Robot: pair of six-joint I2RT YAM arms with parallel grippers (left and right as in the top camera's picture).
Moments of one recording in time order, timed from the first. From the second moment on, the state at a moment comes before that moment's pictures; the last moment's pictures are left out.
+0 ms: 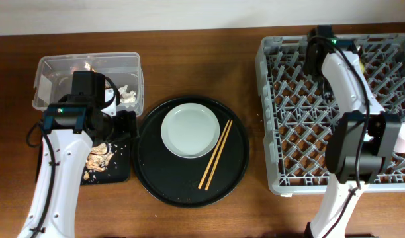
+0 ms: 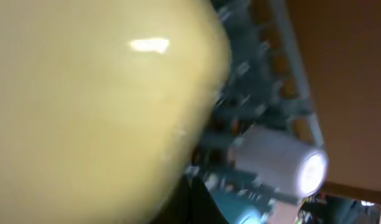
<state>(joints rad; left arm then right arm) -0.01 1.43 1.32 -1.16 0.09 -0.17 -0.07 2.16 1.86 -1.19 0.81 0.39</state>
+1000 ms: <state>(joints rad) -0.01 1.43 1.32 -1.21 0.03 -0.17 0.44 2.14 1.78 -1.19 -0.30 0.21</state>
